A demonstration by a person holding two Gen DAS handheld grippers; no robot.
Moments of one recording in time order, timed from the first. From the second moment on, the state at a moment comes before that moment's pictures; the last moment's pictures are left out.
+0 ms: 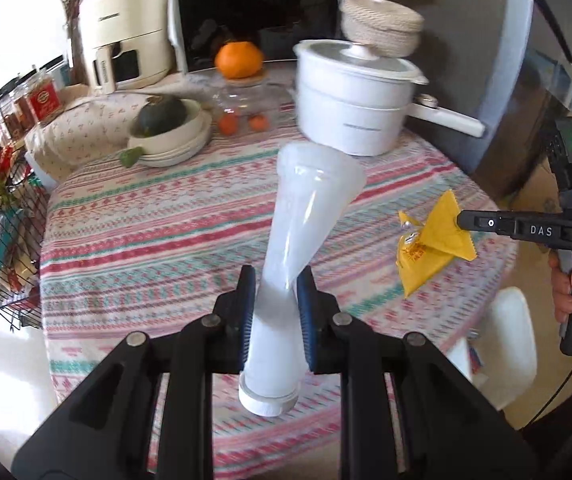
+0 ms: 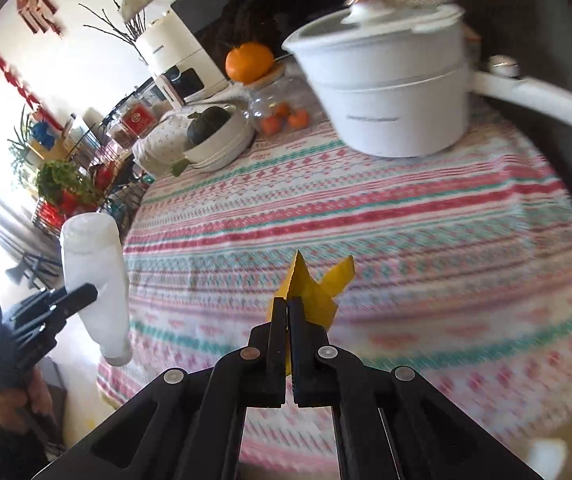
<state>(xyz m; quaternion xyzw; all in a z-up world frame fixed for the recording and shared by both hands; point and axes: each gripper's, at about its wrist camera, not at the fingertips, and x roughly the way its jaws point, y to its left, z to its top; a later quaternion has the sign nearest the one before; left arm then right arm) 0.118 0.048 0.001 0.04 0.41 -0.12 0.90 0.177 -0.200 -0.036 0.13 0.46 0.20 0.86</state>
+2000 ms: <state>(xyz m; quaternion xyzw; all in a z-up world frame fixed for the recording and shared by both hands) -0.008 -0.186 -0.103 0.09 0.46 -0.34 0.81 -0.033 -0.418 -0.066 0.15 0.50 0.04 0.85</state>
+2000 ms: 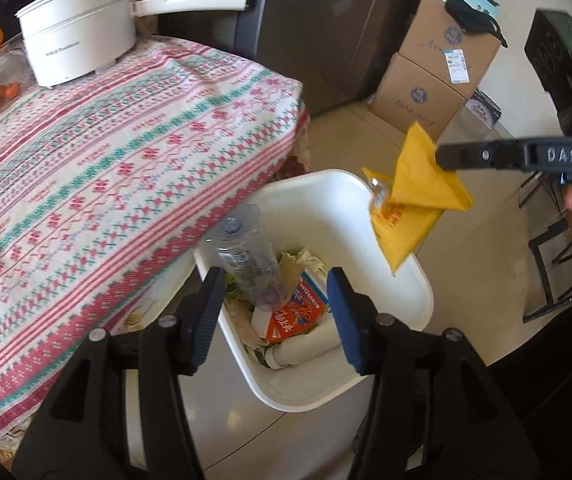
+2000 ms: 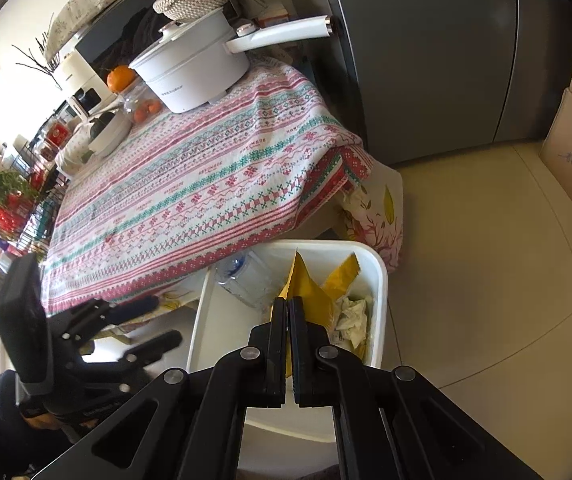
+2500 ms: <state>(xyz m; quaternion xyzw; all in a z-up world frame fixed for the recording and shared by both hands) -0.009 -0.170 -0.087 0.10 0.46 -0.29 0.83 -0.030 -0.414 -0.063 0.14 0.50 0.01 0.86</state>
